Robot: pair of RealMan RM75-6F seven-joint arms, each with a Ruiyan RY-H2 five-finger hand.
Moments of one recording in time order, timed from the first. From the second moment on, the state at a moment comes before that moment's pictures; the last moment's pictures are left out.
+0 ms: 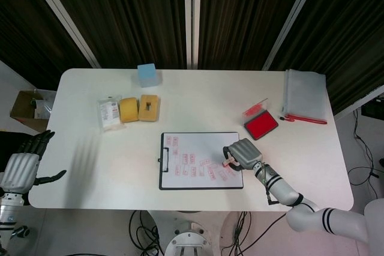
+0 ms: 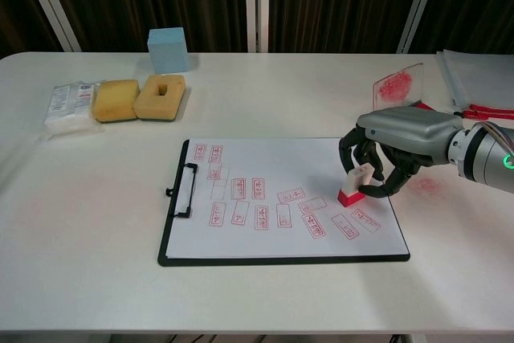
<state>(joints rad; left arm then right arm) -0.12 -1.21 -0.01 -1.37 1.54 1.45 -0.14 0.68 -1.56 0.04 -1.41 -1.30 0.81 -0.17</state>
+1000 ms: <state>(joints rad) -0.12 -1.21 0.00 -1.37 1.54 1.46 -0.14 0.68 -1.52 0.06 -1.48 -1.32 0.84 -0.11</state>
